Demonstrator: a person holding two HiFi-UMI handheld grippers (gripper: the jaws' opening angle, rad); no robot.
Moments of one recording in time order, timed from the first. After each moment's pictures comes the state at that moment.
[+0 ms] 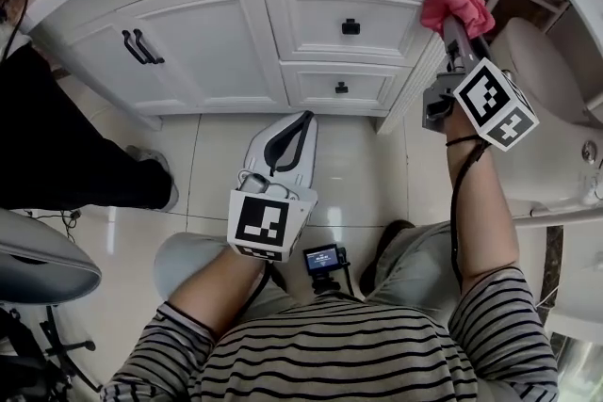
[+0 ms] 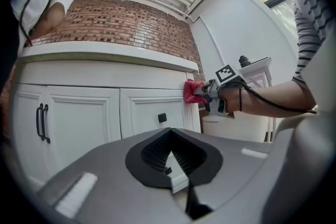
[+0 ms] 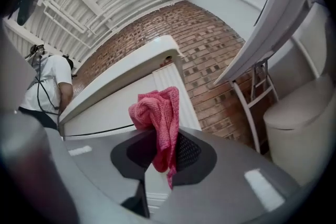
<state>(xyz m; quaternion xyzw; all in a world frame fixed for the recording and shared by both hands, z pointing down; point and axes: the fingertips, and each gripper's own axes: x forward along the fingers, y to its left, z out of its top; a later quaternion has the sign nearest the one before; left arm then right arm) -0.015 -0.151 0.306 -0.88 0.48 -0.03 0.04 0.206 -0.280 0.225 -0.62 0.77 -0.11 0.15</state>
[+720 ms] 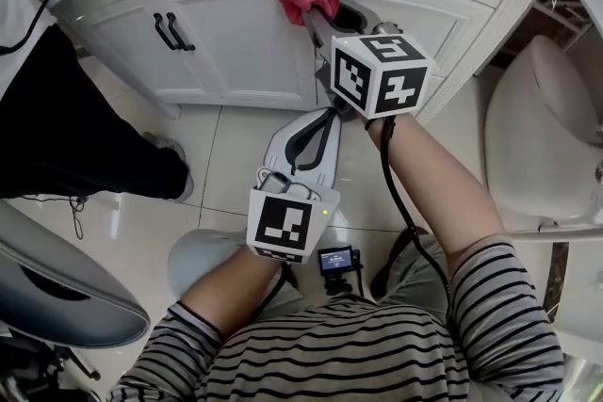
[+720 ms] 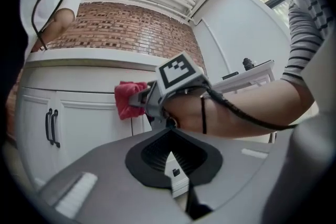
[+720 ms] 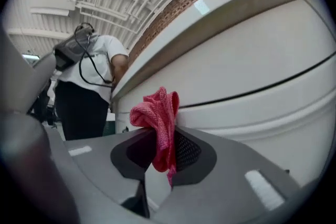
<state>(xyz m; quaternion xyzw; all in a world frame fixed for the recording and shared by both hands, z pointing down) -0.042 -0.153 0.293 -0.87 0.50 -0.01 0.05 -0.078 -0.299 0.238 -0.40 0.91 -0.07 0.04</state>
